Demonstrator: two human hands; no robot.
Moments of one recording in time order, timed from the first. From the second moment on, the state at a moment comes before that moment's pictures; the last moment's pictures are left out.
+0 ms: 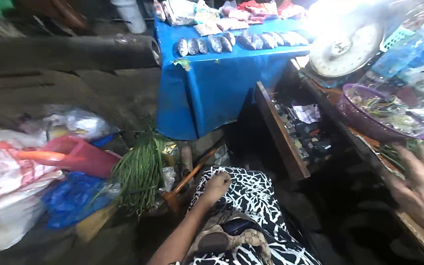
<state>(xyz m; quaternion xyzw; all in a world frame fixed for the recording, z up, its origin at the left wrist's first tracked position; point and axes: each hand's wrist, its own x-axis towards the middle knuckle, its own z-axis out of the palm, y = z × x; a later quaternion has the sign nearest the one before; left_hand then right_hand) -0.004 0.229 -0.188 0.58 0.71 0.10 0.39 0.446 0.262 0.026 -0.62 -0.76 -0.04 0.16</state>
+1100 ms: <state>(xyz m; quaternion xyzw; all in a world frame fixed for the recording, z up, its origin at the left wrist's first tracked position) 0.016 0.259 -0.206 0.71 0.63 -0.07 0.31 0.190 0.475 -0.049 -0.66 -0.73 0.14 0.06</state>
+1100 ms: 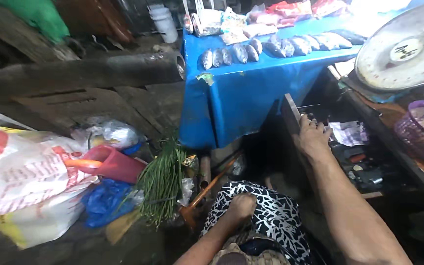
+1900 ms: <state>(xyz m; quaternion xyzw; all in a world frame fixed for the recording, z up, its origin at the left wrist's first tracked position) 0.018 0.259 -0.203 0.70 0.64 -0.08 0.31 0.193 0.469 -0.051 -0.65 -0.74 0.14 0.08</state>
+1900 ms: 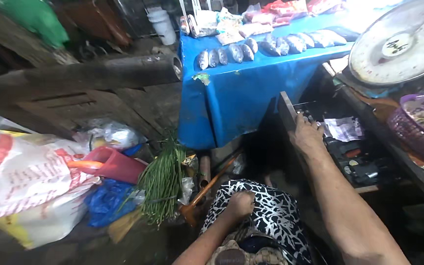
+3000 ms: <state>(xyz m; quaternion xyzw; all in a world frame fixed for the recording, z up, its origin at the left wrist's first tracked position) 0.018 0.260 -0.205 0.70 0.64 -0.08 0.30 0.194 0.467 -0.050 -0.65 -0.74 0.16 0.09</state>
